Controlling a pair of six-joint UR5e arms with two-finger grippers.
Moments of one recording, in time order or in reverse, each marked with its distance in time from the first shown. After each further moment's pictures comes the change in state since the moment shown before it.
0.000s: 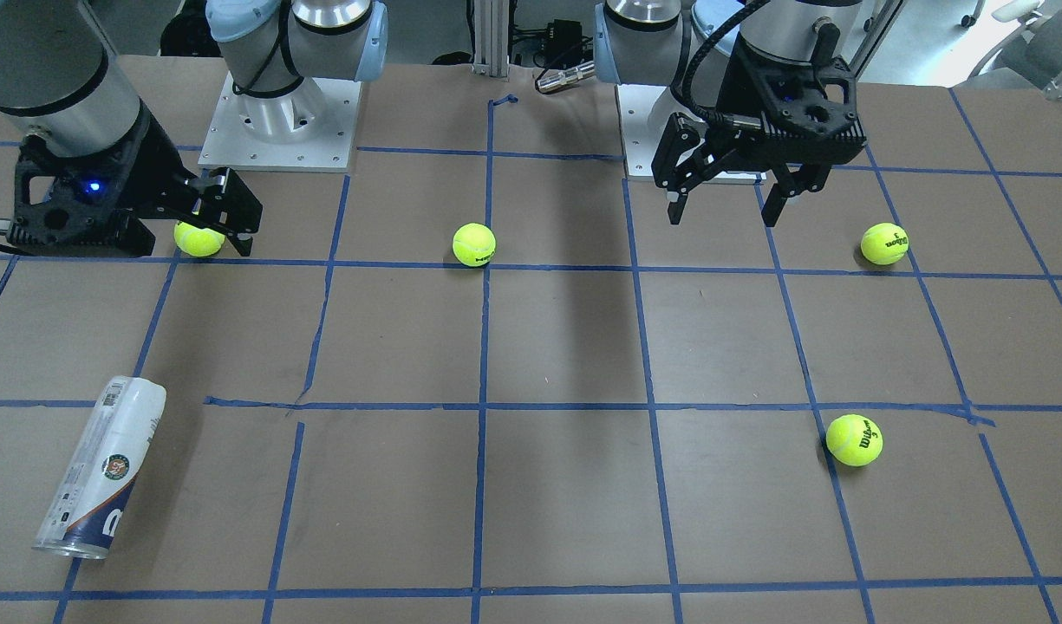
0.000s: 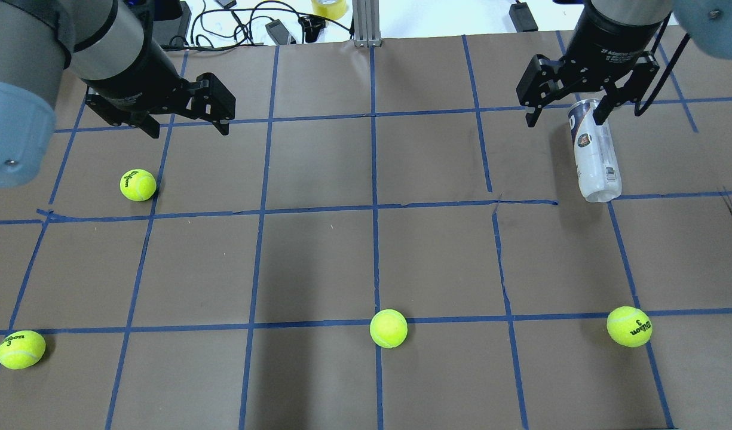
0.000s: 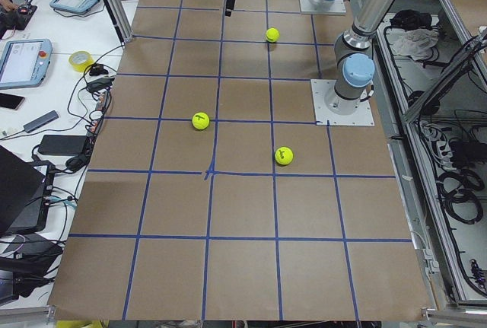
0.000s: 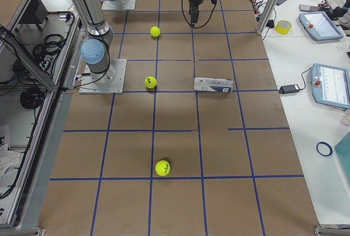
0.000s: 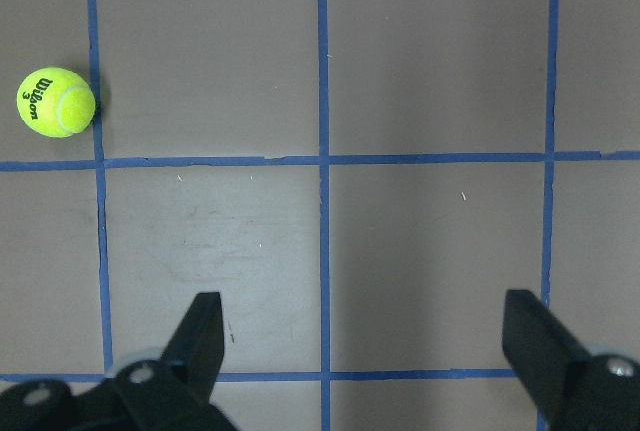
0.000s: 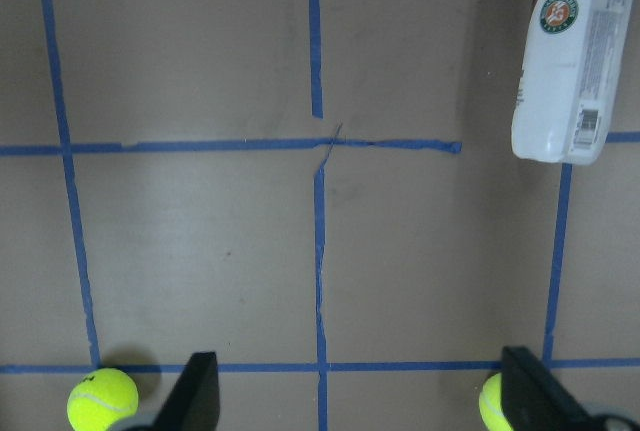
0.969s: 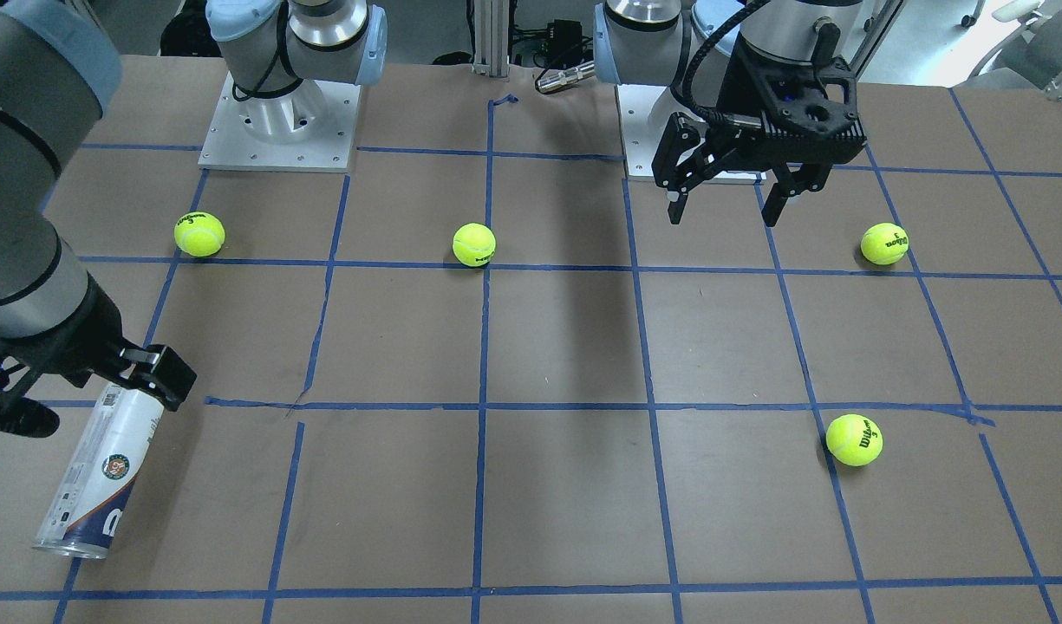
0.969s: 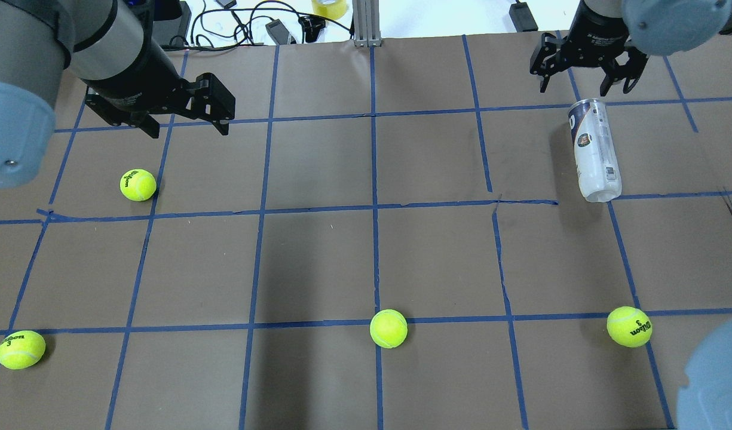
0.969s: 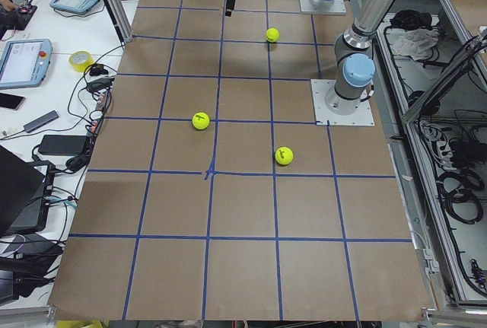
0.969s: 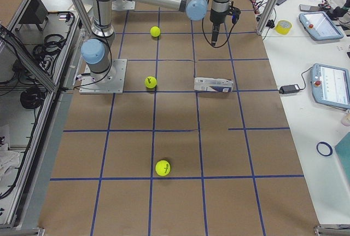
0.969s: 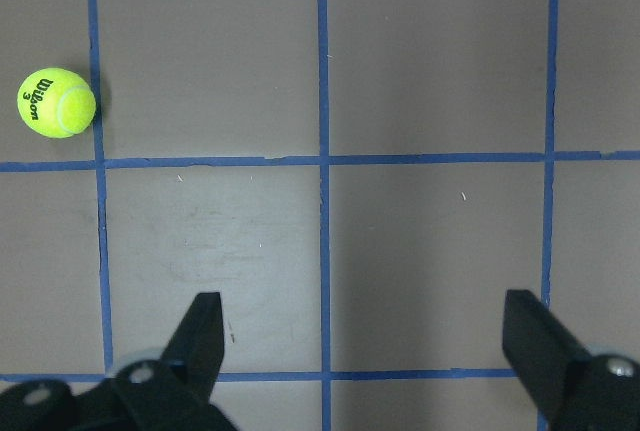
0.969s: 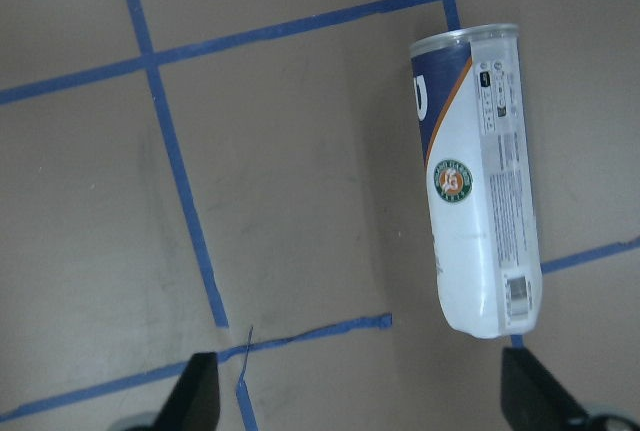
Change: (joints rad) left arm 0.001 0.001 -0.001 0.000 0.000 0.001; right arm -0.058 0.244 -0.036 -0.285 -0.105 0.156
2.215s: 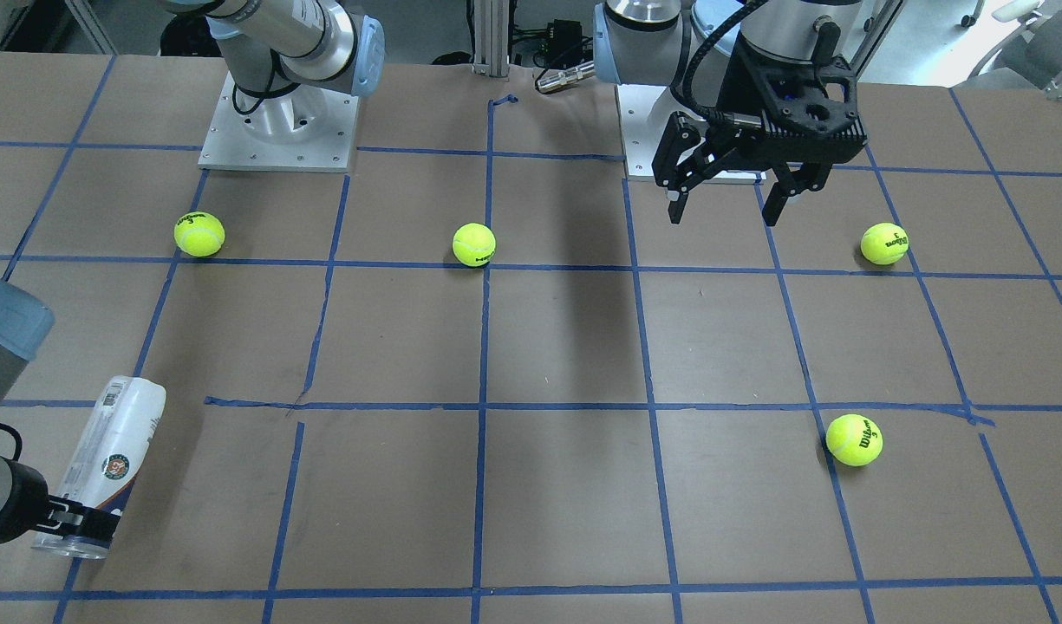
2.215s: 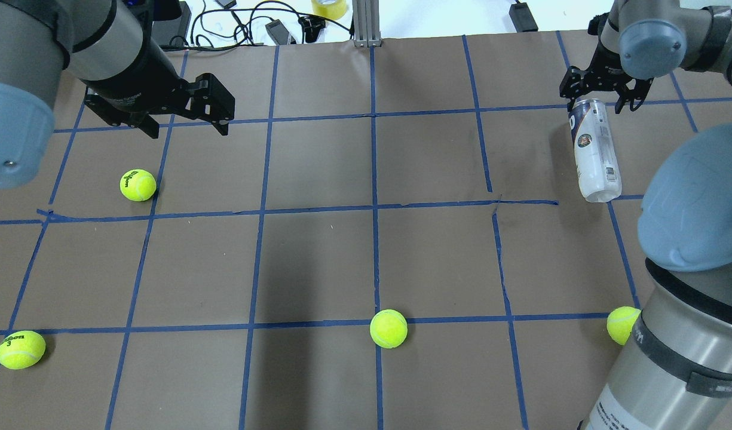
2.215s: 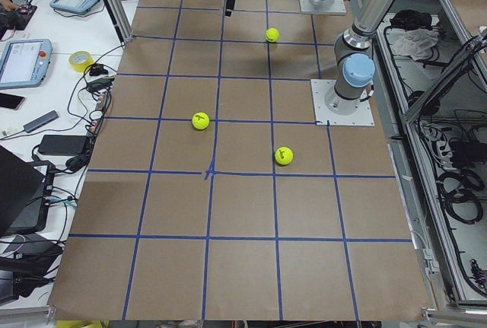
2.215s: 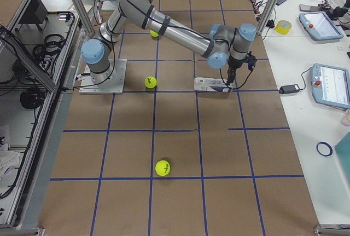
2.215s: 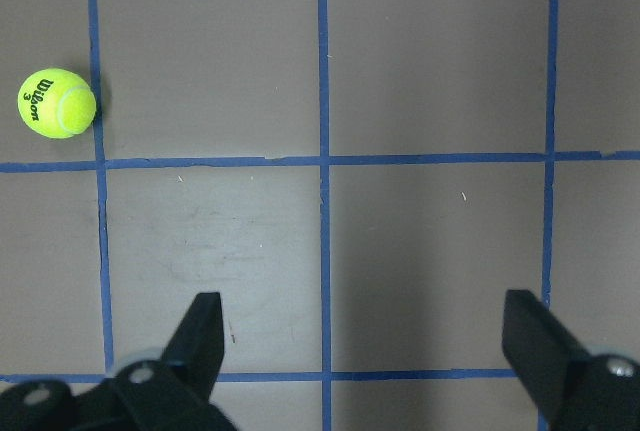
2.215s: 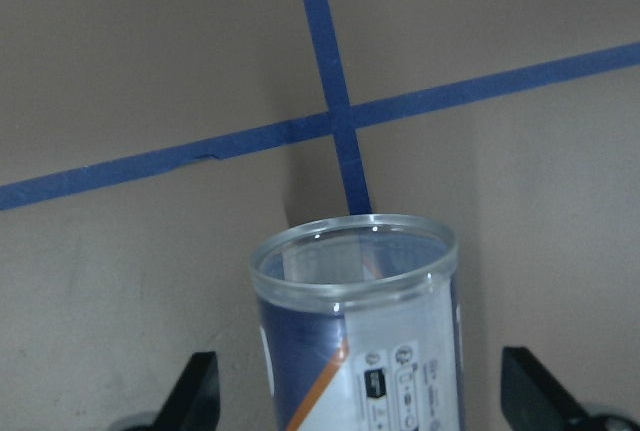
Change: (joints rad) left arm 0.000 0.001 0.000 0.000 0.000 0.001; right arm -0.144 0.344 -0.140 -0.148 -0.031 -0.197
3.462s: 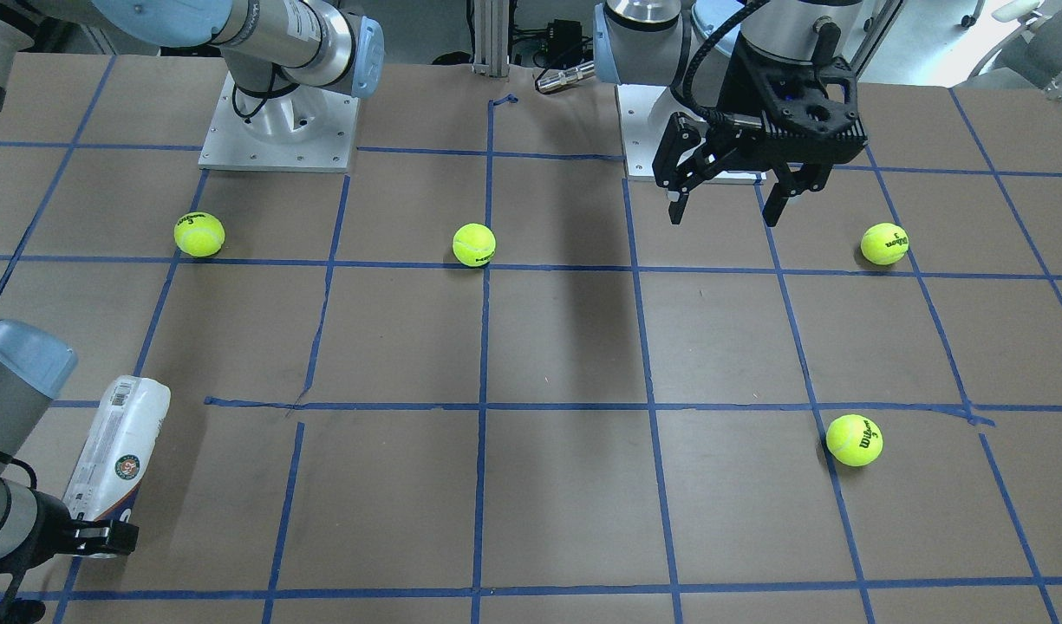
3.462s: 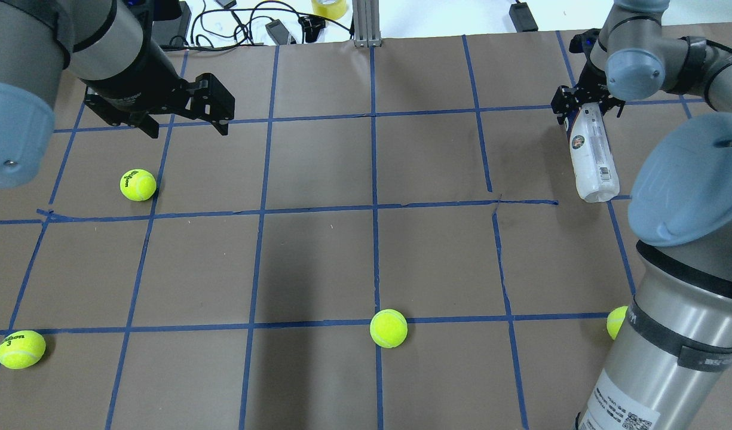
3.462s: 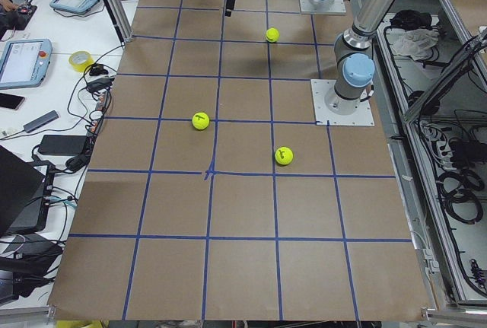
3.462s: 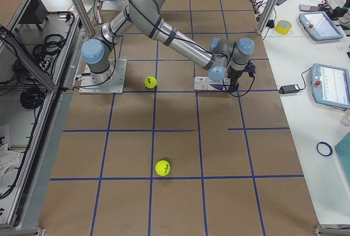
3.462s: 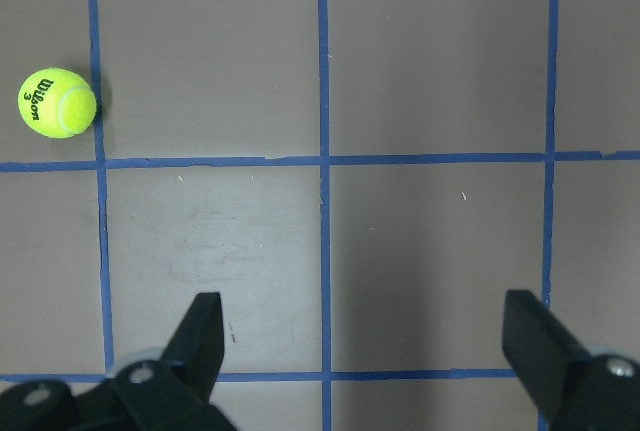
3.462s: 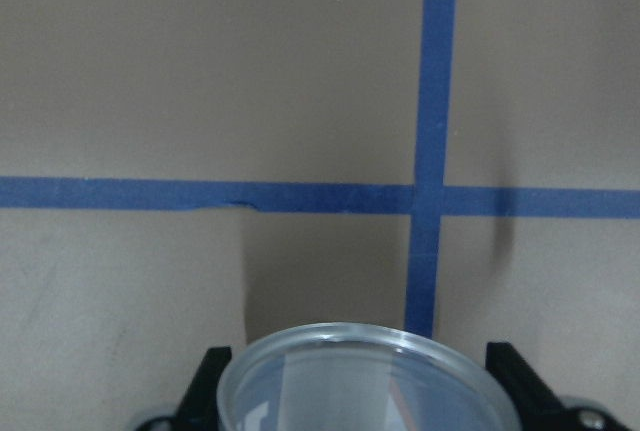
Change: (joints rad) left arm 0.000 0.000 0.000 0.000 0.001 0.000; right arm -0.010 0.074 0.010 -0.107 0.057 -0.247
